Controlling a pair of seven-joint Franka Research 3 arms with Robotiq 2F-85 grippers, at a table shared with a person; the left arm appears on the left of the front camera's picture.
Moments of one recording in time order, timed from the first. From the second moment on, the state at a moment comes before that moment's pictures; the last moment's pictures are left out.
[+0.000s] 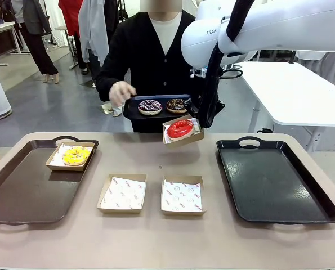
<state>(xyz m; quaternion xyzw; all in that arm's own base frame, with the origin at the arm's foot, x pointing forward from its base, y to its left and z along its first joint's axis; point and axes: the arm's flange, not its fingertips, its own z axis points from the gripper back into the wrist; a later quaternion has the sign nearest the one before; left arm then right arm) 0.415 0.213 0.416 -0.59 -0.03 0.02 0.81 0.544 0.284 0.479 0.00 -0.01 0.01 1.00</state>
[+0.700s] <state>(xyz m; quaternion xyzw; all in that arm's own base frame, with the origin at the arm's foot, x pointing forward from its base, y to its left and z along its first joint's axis) 0.415 0.213 0.416 -0.59 -0.03 0.02 0.81 0.544 0.284 0.479 0.00 -0.01 0.01 1.00</state>
